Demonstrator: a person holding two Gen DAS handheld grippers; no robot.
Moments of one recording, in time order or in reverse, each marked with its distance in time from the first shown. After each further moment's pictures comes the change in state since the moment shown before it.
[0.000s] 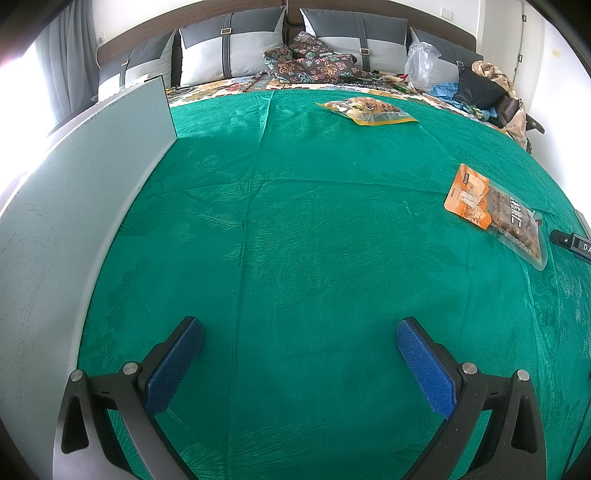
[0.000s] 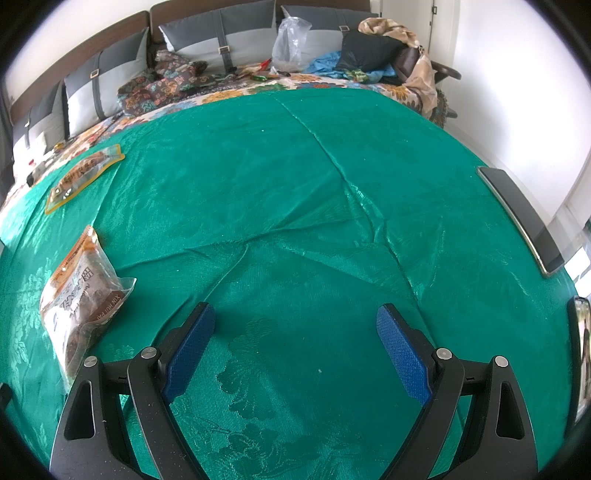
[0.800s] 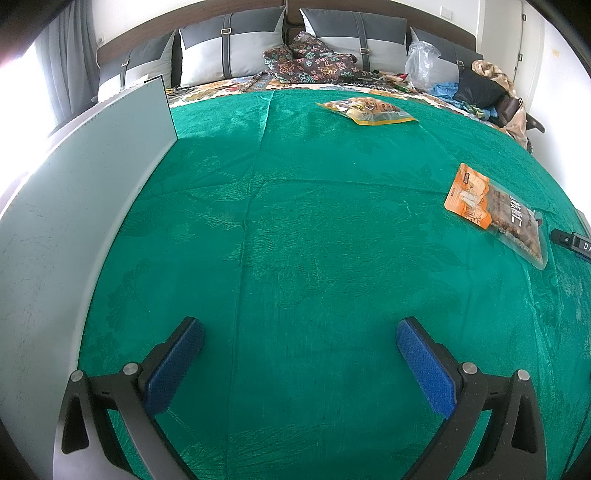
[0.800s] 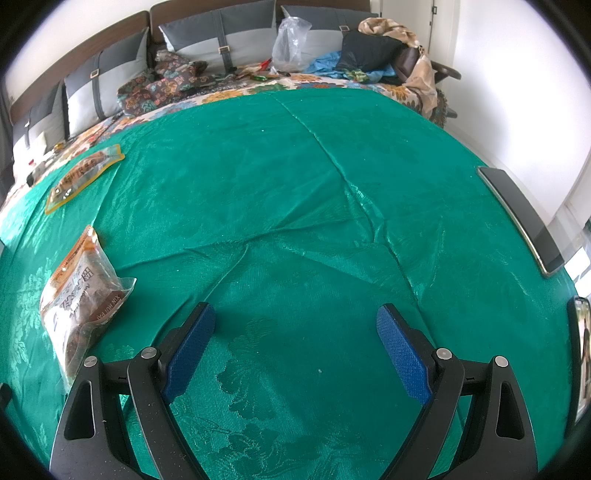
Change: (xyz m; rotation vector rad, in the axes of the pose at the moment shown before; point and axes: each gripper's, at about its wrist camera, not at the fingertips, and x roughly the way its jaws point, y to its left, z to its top) left arm -0.001 0.000 0.000 0.001 0.000 0.001; right arm 0.002 -0.001 0.001 0.000 0.000 -0.002
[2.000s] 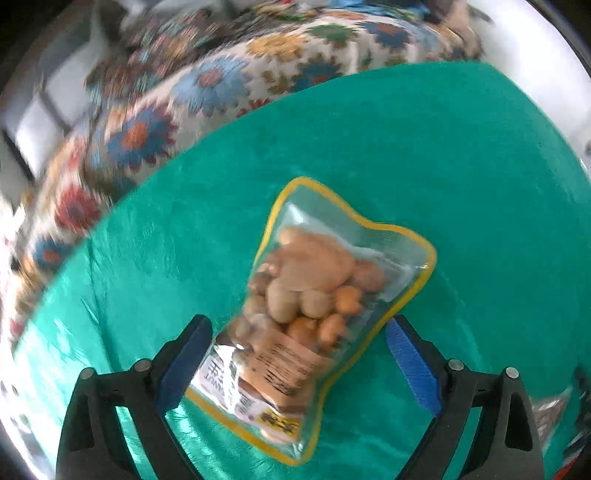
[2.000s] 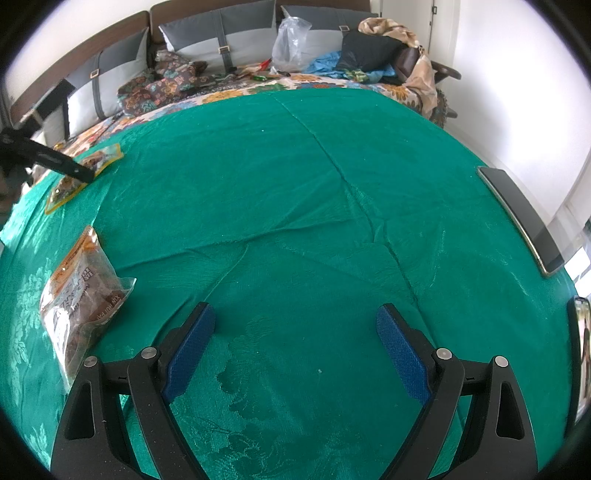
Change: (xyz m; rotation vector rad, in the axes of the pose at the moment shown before) left arm 0.196 -0.120 0.294 0.431 0.342 -0.157; right arm 0.001 0.002 0.000 0.001 0.000 -0.003
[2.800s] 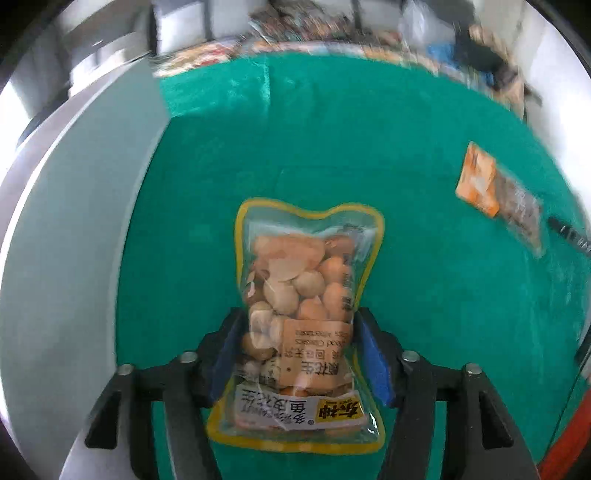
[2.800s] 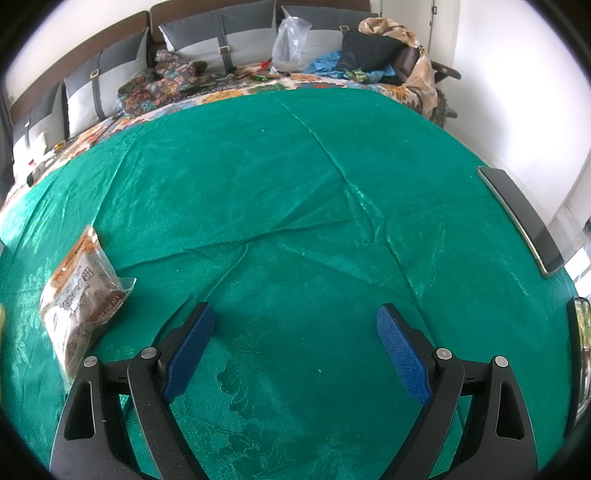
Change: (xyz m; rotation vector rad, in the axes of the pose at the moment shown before) left arm -0.098 -0.020 -0.354 -0.417 -0.178 0.073; right arm -0.001 0.001 -0.001 0.001 0.000 -0.003
